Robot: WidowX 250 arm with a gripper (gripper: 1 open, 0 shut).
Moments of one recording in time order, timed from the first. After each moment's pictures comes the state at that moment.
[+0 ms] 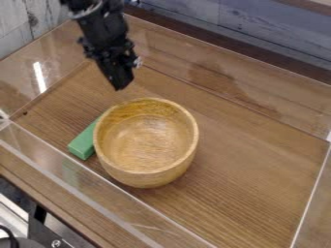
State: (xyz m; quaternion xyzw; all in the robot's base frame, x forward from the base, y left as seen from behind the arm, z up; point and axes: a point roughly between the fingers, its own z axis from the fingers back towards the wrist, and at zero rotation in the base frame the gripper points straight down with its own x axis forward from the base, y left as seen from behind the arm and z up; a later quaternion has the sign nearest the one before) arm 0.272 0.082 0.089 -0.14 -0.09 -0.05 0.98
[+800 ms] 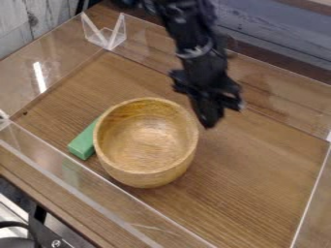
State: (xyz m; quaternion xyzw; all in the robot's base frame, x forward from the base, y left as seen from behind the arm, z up) arm 0.298 -0.047 0.060 -0.13 -0.10 -0.08 0.98
